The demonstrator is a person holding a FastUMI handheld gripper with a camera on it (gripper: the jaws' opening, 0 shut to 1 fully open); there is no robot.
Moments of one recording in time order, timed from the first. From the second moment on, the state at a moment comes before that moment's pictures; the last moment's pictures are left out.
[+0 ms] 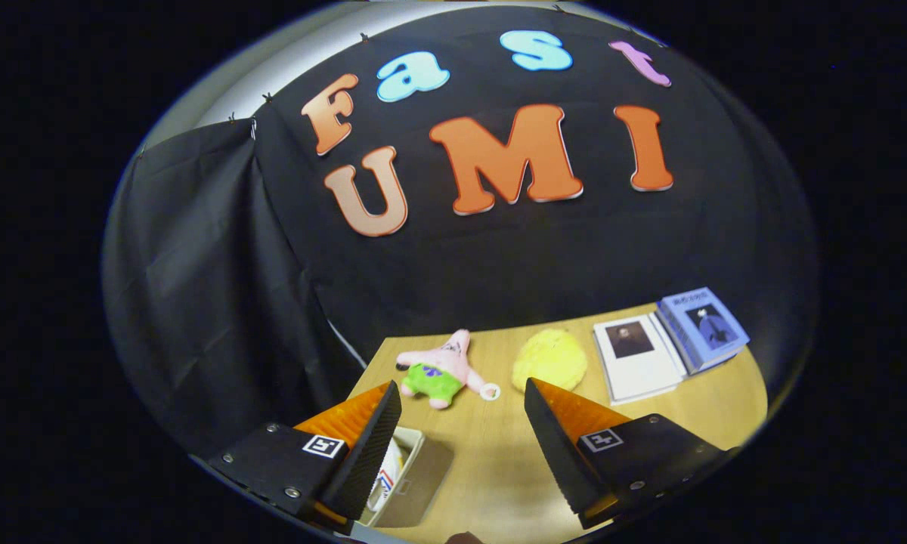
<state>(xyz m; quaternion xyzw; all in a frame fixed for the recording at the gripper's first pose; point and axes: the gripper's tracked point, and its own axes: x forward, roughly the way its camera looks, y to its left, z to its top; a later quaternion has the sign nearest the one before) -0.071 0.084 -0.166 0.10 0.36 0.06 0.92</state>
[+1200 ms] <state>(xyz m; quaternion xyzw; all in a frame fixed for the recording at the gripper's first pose) -0.017 -0.042 0.018 -0.05 0.03 0.04 1.00</state>
